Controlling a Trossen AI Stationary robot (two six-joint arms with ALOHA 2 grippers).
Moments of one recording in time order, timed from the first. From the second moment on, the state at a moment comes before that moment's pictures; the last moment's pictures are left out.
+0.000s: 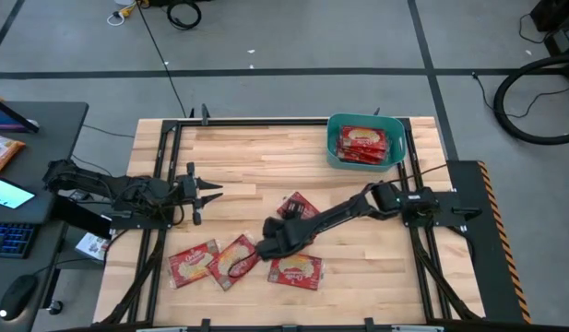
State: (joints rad) left arm -0.25 0.40 0.25 -0.08 -0.49 0.07; right arm 0.30 2.39 1.96 -1.14 0.58 0.59
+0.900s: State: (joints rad) left arm -0.25 0.40 0.25 -0.08 -0.49 0.06; right arm 0.34 2.38 1.91 -1.15 0.61 0.75
